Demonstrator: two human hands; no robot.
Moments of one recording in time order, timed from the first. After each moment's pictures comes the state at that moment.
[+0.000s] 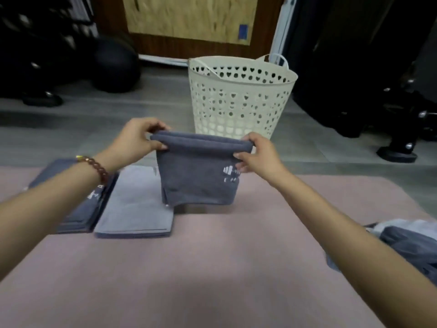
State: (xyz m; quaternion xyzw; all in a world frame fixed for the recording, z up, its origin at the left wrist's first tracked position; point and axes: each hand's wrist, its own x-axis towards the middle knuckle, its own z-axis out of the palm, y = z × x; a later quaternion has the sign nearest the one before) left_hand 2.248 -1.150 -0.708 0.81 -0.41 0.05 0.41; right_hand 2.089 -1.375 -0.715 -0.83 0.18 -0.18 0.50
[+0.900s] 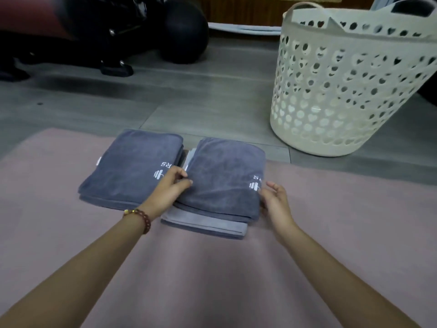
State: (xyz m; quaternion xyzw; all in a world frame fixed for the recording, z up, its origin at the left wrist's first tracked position) left_hand 2.314 -1.048 -0.909 0.79 -0.12 -0.12 0.59; right_hand 2.210 -1.268 -0.918 -0.58 0.28 -0.12 0.76
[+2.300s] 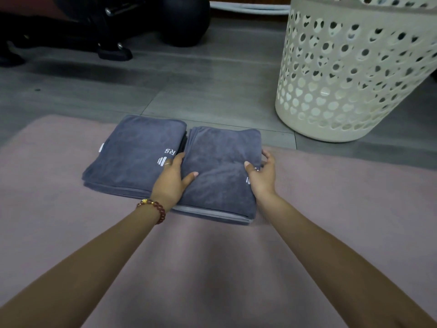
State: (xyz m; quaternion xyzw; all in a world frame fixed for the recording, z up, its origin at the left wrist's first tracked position) left_hand 2.312 -1.046 -0.921 0.93 -0.11 -0.04 0.35; right_hand 2.261 -1.248 -0.931 -0.66 0.28 -0.18 0.67
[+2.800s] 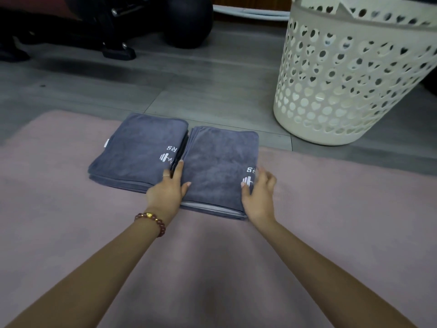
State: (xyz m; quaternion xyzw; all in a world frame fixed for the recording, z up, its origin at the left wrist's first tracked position) left_hand 2.267 -1.034 -0.920 0.99 -0.12 0.01 0.04; right_hand 2.199 -1.228 -0.930 -0.86 0.22 -0.15 0.44
